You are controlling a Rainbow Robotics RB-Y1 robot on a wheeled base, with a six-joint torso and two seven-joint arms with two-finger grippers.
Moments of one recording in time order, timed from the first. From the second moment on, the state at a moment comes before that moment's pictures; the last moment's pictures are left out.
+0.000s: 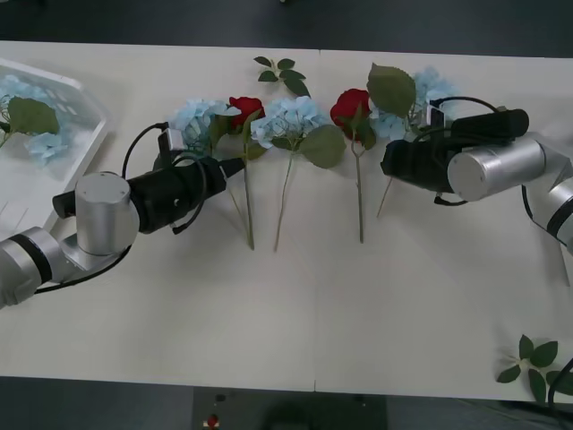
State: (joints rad) right arm -0.77 -0.72 0.72 -1.14 -1.04 0.57 1.01; left arm -0.68 0.71 -0.91 -1.15 2.41 0.12 -2.19
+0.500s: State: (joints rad) right arm -0.92 -1.17 0.49 -1.48 -1.35 1.04 1.01; left arm -0.68 0.71 -0.92 -1.15 2.39 0.08 -2.19
